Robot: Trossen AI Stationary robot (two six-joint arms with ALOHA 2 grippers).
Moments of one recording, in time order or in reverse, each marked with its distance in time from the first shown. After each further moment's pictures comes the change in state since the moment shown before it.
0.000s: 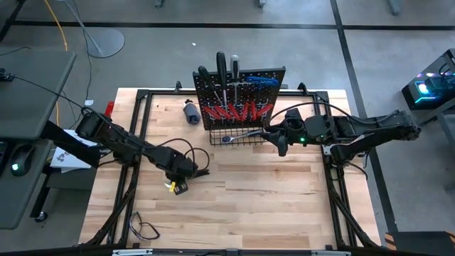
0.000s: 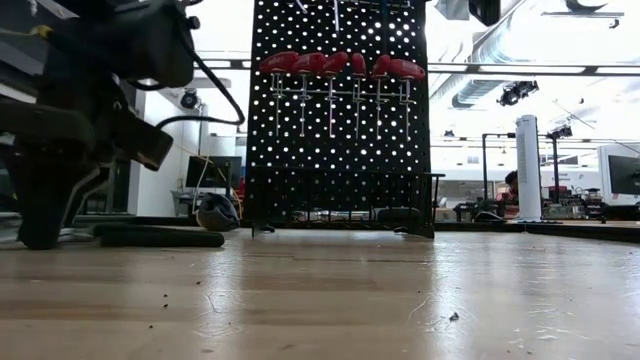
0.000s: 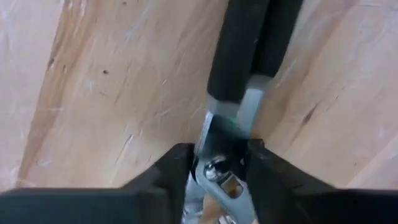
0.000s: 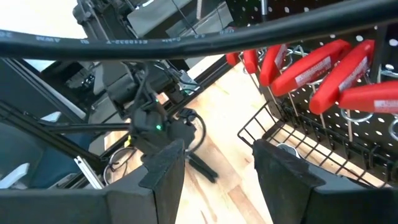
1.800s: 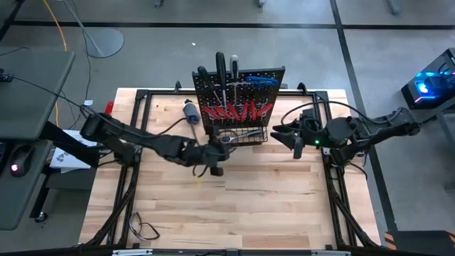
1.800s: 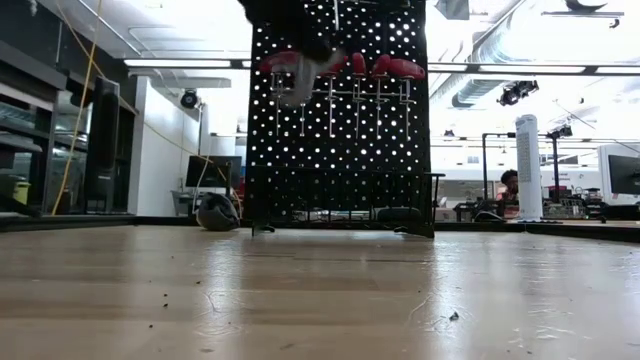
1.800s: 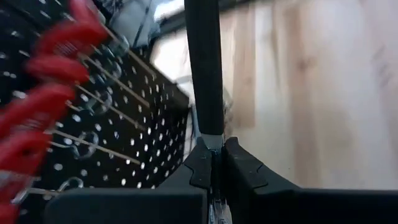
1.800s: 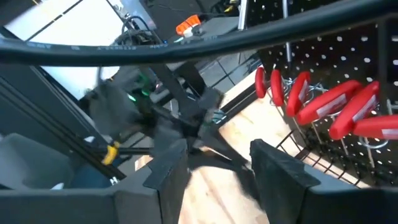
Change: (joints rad) left arm 0.037 -0.017 0.559 0.320 -0.731 0.916; right arm 0.138 -0.103 0.000 0.065 0.139 -0.015
